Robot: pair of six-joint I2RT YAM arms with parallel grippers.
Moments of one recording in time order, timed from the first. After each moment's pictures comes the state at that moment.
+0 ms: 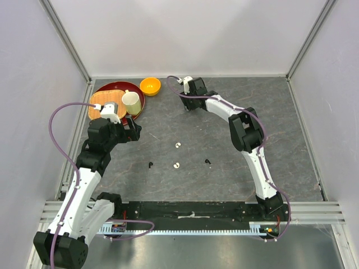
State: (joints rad) left arm -0.15 0.81 0.72 -0.32 0.08 -0.25; right arm 0.49 2.45 2.00 -0.31 -0.02 -0.07
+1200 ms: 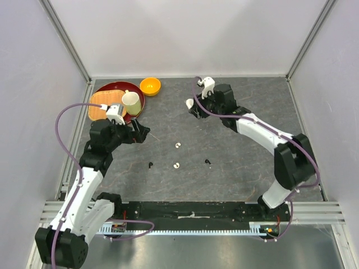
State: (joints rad) left arm -0.15 0.79 0.66 -0.18 0.29 -0.28; right arm 0.50 1.72 1.27 0.00 -0.27 0.06
